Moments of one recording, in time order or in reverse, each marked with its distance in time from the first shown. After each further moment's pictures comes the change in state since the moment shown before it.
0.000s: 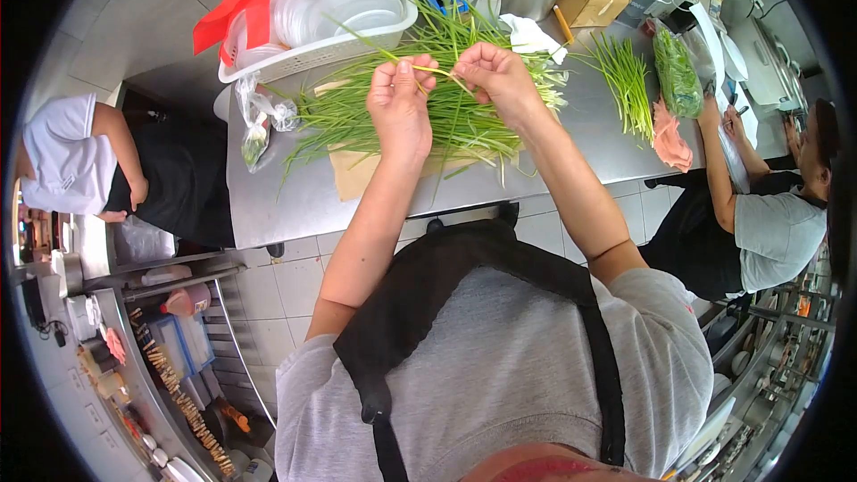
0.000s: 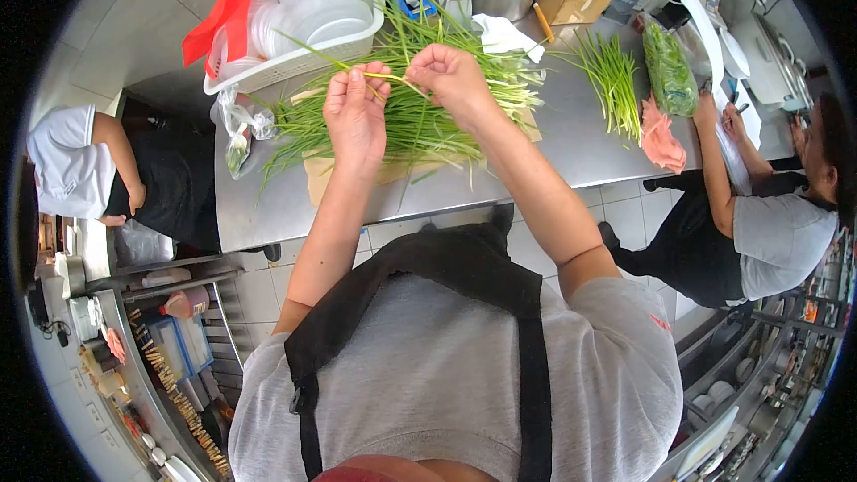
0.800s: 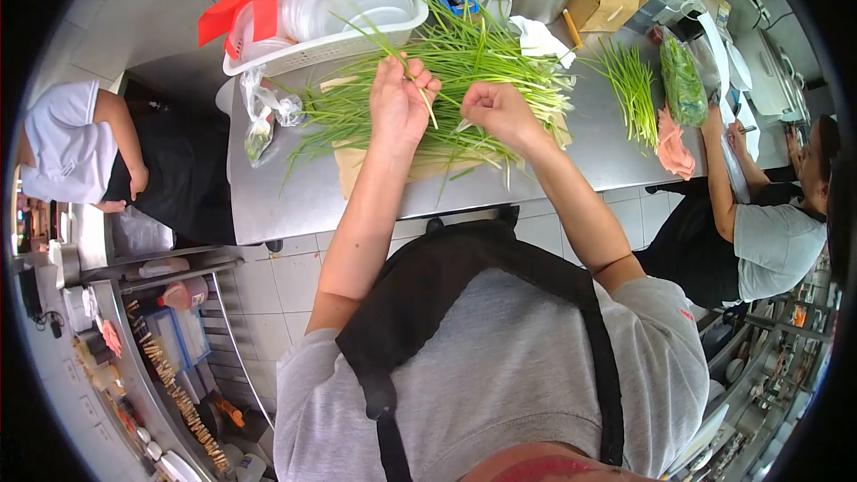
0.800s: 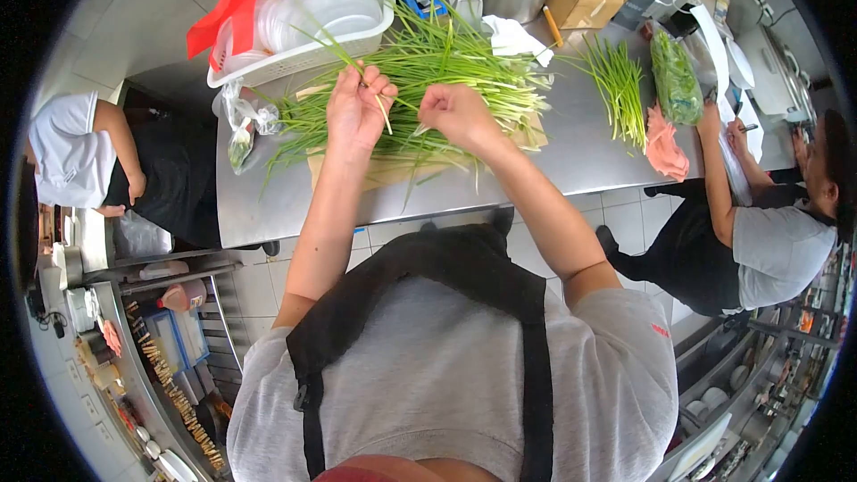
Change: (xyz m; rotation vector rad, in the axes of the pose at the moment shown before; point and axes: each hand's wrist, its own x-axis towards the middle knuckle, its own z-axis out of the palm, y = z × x) left_hand 0.026 0.002 -0.031 -0.348 -0.113 -0.312; right_hand -0.015 0.032 -0.003 -0.332 -0.101 0.079
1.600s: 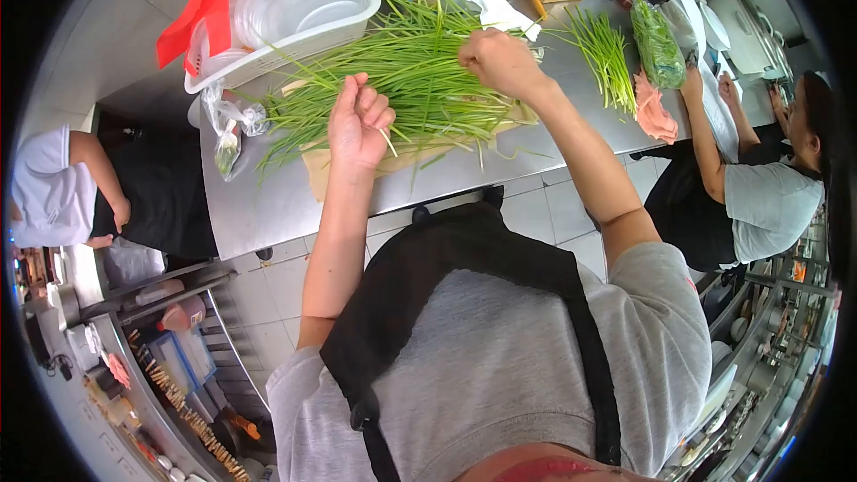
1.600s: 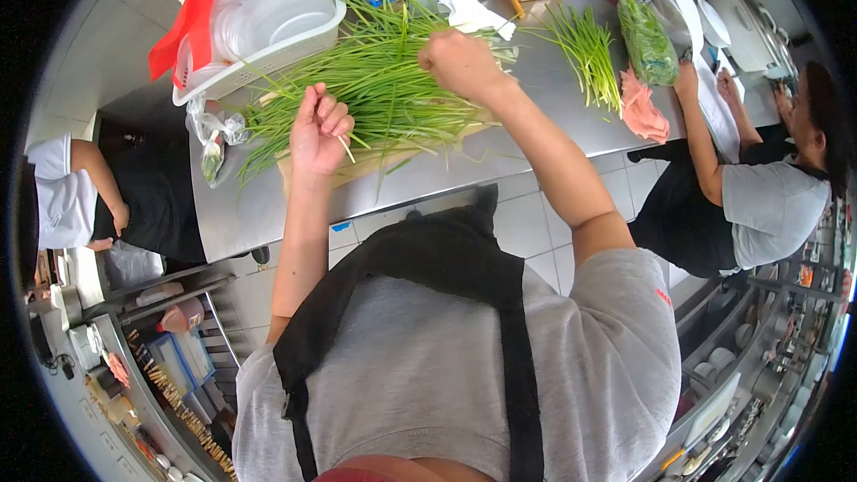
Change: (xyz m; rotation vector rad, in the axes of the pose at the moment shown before) left_hand -0.030 0.004 -0.017 -0.045 0.085 -0.189; right_hand 0.016 -0.007 -0.060 -1.090 0.173 -0.479
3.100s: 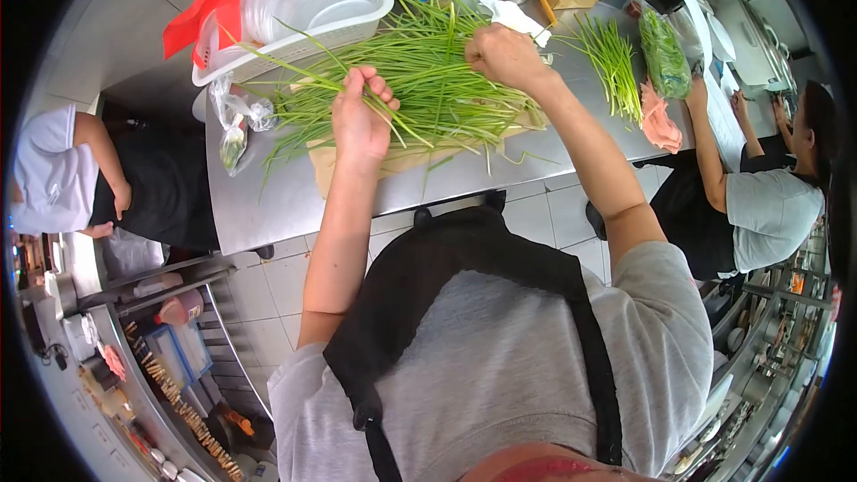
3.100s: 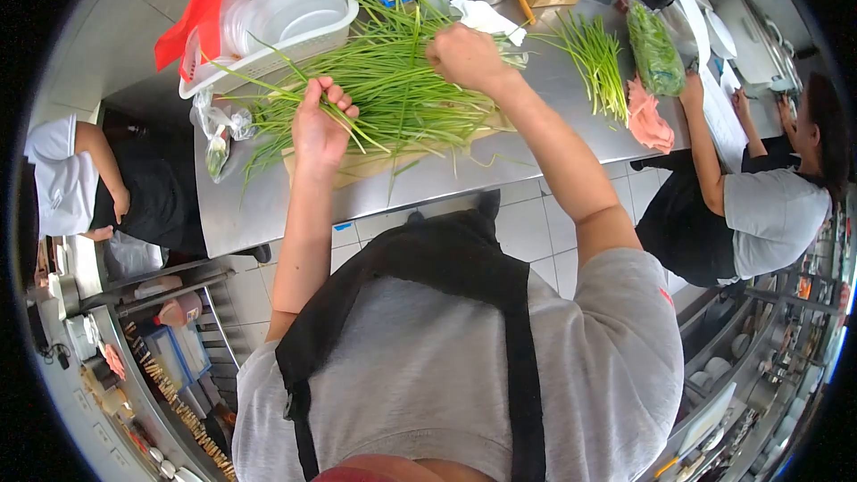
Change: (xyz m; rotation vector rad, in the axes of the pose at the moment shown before) left_hand 0.005 0.005 0.011 0.269 0.137 0.124; right_hand 0.016 0.008 0.005 -0.101 -0.108 -0.007
